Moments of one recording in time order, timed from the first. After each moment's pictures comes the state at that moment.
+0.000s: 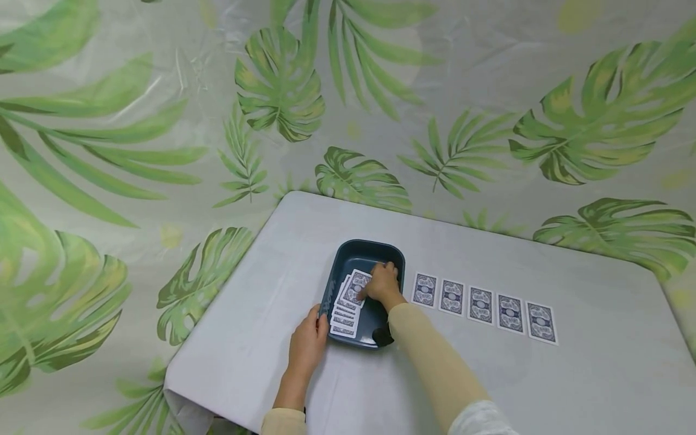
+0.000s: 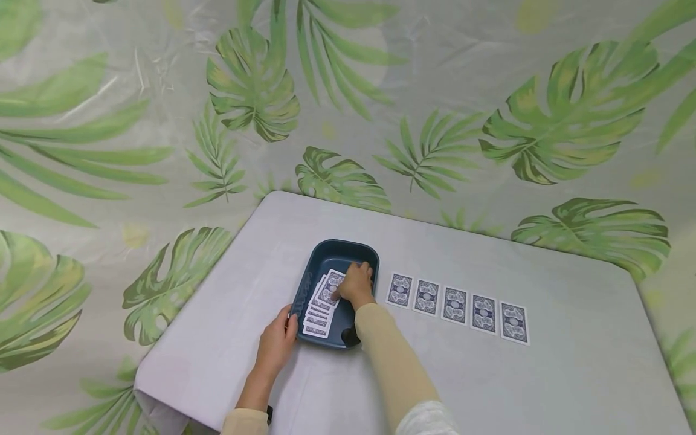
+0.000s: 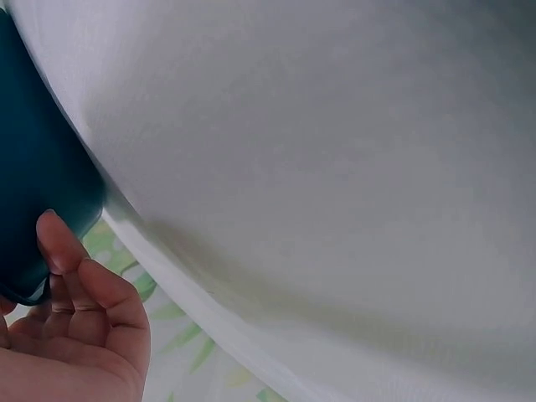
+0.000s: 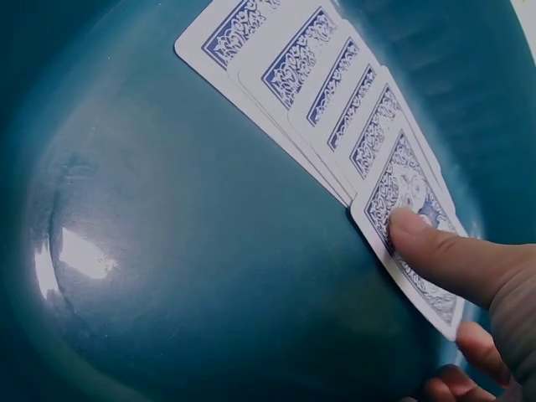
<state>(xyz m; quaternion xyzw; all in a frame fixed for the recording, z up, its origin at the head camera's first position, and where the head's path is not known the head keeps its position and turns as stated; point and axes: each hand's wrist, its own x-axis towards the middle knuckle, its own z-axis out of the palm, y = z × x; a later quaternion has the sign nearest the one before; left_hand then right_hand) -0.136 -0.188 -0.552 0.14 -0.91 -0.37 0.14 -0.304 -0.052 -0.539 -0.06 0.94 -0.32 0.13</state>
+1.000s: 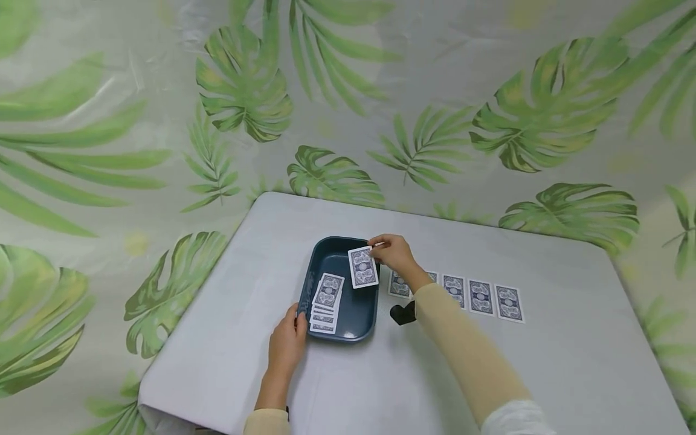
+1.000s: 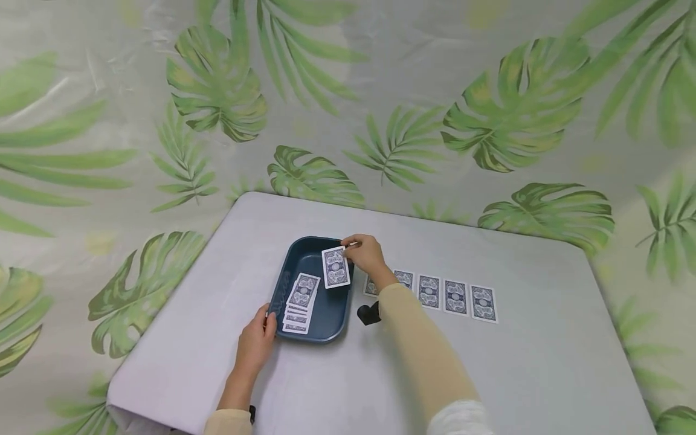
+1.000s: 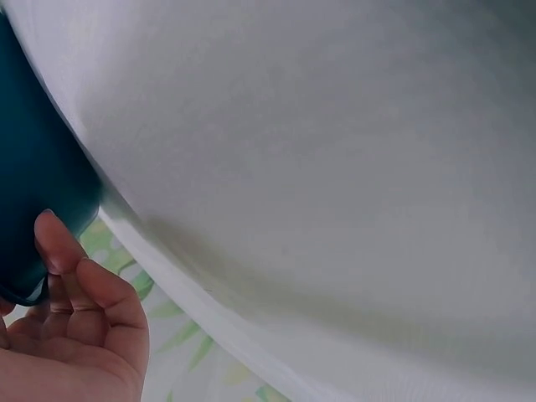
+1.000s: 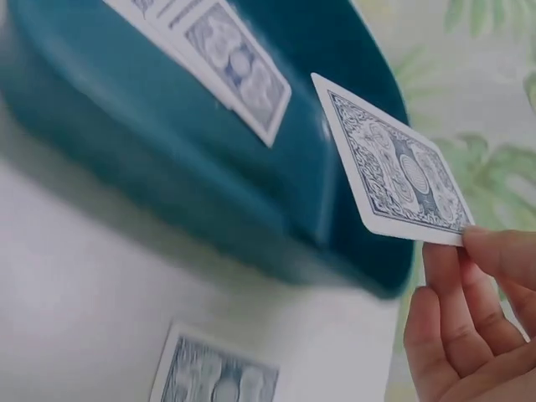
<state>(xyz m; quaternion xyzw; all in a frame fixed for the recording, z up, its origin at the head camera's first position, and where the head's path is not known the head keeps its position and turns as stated) -0.133 -0.183 -0.547 0.15 -0.91 -0.37 0.12 -0.319 0.028 -0.465 -0.05 0.83 -0.54 0.14</state>
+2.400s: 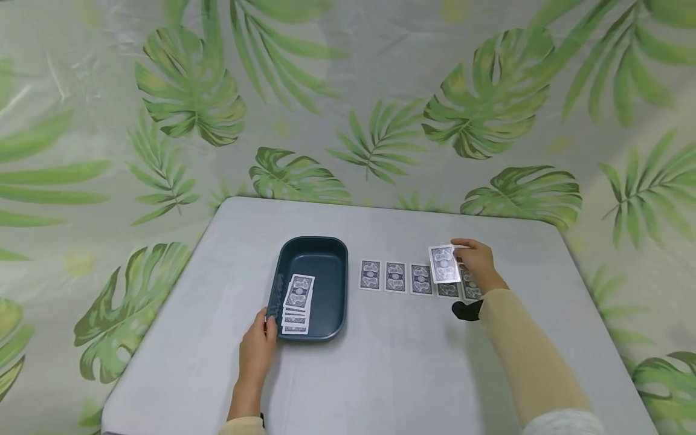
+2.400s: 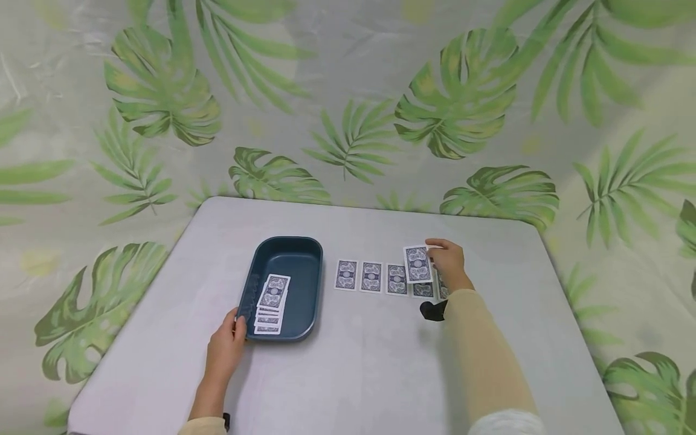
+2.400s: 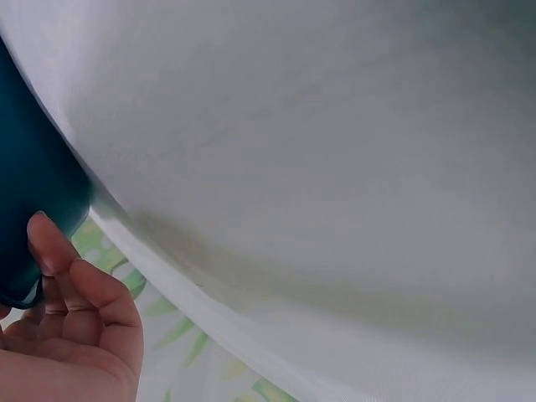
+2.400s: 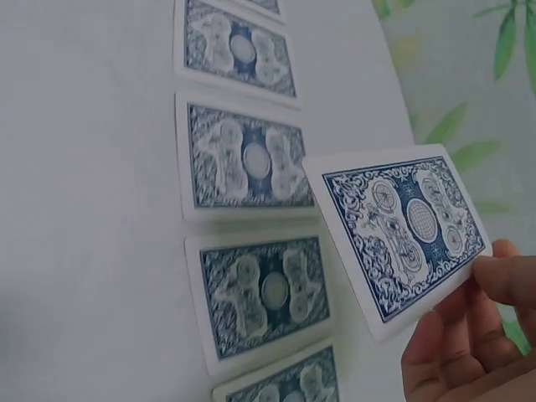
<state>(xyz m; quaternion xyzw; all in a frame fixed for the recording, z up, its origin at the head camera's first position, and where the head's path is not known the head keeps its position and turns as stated) -0.132 -0.176 -0.540 0.16 -0.91 -0.37 0.08 -0.317 0.255 -0.488 0.18 0.80 -0.57 0.06</state>
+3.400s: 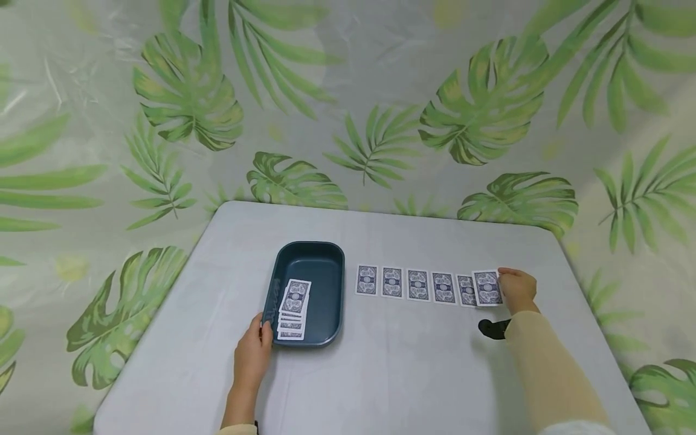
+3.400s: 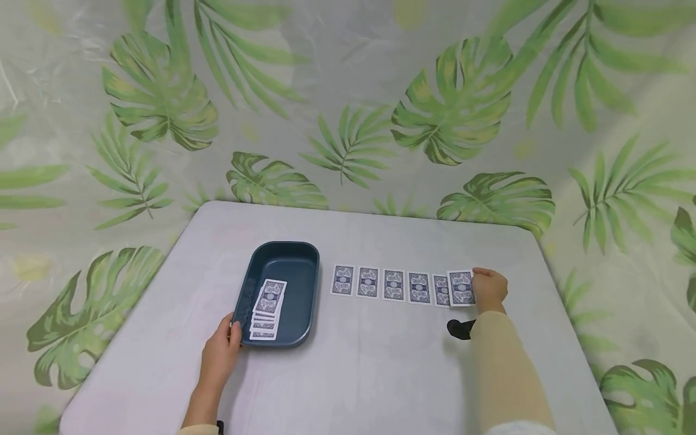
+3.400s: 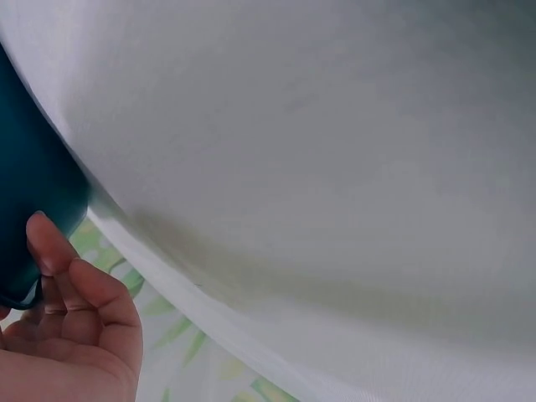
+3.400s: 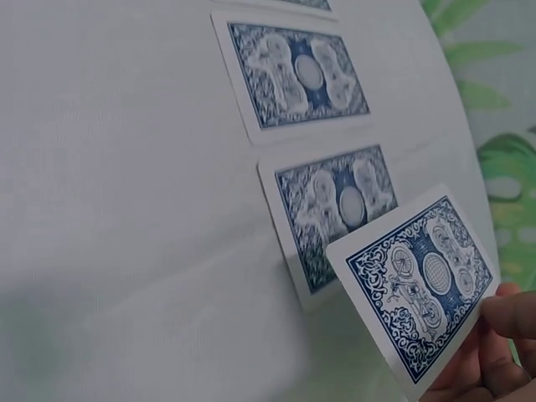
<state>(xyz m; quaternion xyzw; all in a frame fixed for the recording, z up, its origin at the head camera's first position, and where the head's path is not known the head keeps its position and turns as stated) -0.131 -0.174 -0.539 0.16 -0.91 -0.36 0.08 -0.294 0.332 -0.514 0.36 0.78 -0.51 0.03</state>
